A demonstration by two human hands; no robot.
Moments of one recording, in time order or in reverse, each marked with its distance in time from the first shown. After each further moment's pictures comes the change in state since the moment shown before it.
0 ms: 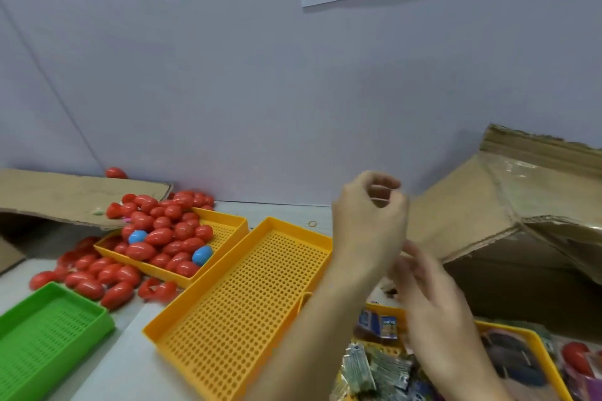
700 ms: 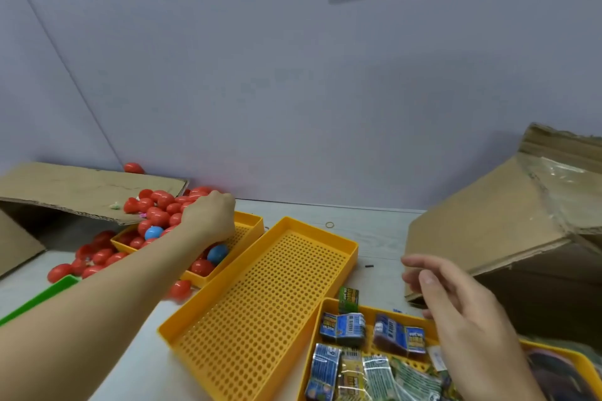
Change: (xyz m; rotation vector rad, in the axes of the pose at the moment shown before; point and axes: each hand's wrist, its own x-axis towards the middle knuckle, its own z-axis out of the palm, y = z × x) left_hand 0.098 -0.097 -0.214 1.568 -0.122 -0.218; right_hand 0.004 0.034 -0.011 0.149 0.074 0.136
